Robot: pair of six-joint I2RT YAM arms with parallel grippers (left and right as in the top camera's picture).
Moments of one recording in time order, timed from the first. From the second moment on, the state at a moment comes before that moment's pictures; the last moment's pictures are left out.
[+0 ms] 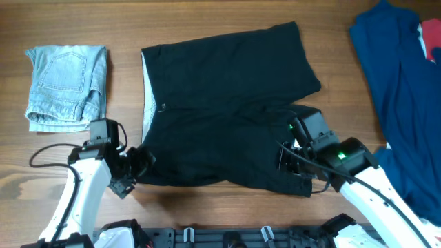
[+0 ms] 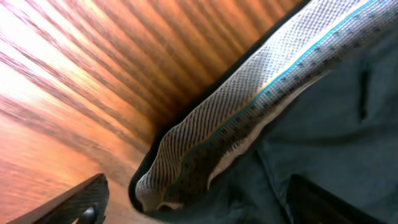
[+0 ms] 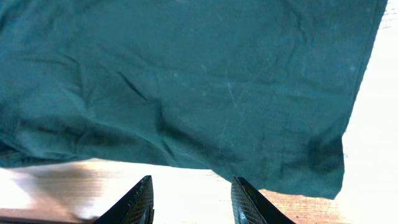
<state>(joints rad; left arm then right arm) 0.15 1.25 0.58 -0.85 0.23 -0.66 0.48 1.10 0.86 -1.04 -0.11 0.70</state>
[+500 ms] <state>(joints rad) 0.15 1.22 0.62 -0.85 0.32 -0.65 0.48 1.16 0.86 -1.24 -0.14 1.08</state>
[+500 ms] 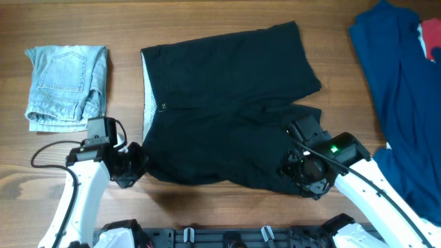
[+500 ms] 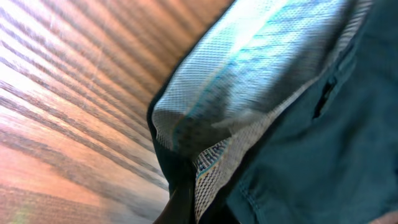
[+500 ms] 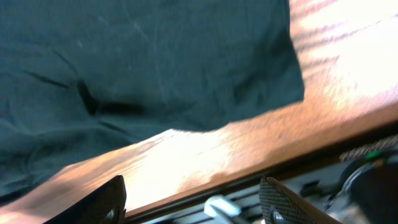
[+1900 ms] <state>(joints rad) 0.15 1.16 0.68 -0.90 0.33 -0.61 0.42 1.16 0.48 -0.82 -0.12 1.63</state>
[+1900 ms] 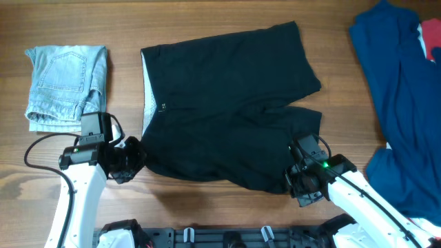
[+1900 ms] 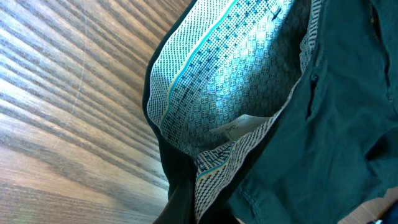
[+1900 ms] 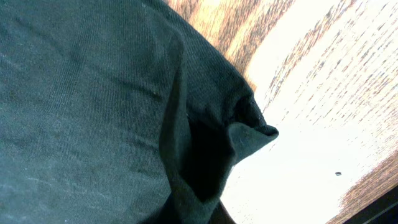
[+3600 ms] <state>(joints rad) 0.14 1.55 1.02 -0.64 0.02 -0.70 0.28 1.92 1.40 -0.46 0.13 0.44</state>
